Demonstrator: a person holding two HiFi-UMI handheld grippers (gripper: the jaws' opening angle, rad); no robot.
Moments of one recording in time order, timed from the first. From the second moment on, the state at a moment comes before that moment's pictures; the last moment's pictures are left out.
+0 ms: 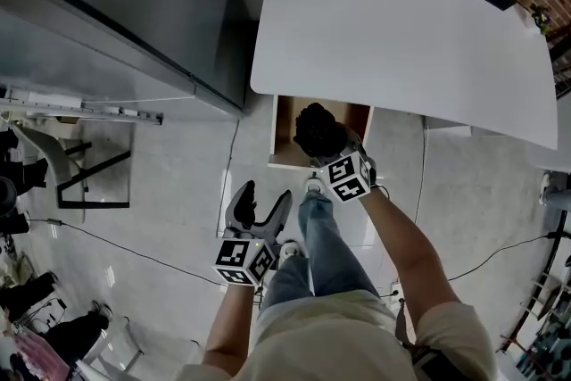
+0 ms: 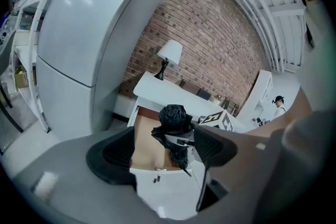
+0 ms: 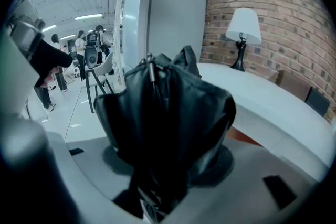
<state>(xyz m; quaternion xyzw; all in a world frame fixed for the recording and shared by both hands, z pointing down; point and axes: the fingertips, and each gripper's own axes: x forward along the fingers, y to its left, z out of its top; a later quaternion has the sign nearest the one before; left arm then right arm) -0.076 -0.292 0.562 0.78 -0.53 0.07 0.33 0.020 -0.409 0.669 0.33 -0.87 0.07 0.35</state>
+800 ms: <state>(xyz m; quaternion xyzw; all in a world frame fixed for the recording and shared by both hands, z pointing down) -0.084 -0.304 0.630 0.73 -0.56 0.09 0.37 -0.001 -0.453 0.828 0.23 -0.84 0.09 0.48</state>
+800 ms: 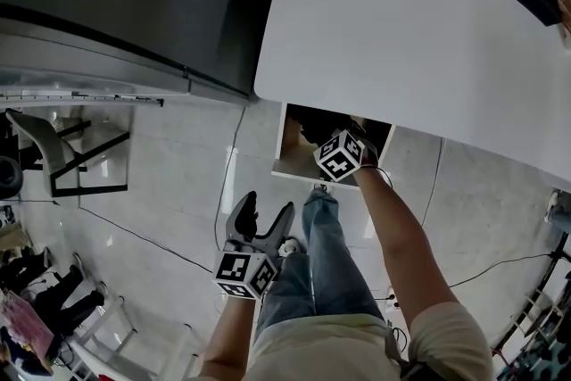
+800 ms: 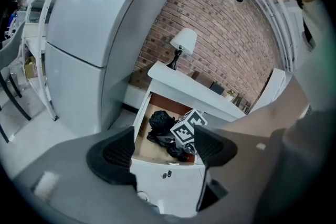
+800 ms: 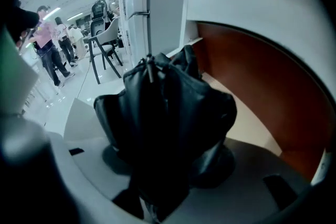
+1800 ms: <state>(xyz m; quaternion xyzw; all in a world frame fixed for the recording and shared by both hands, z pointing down) -0.102 -0.270 0.615 0.73 -0.58 0.07 0.35 -0.006 -0.443 0.828 0.28 -0.82 0.13 0.48</state>
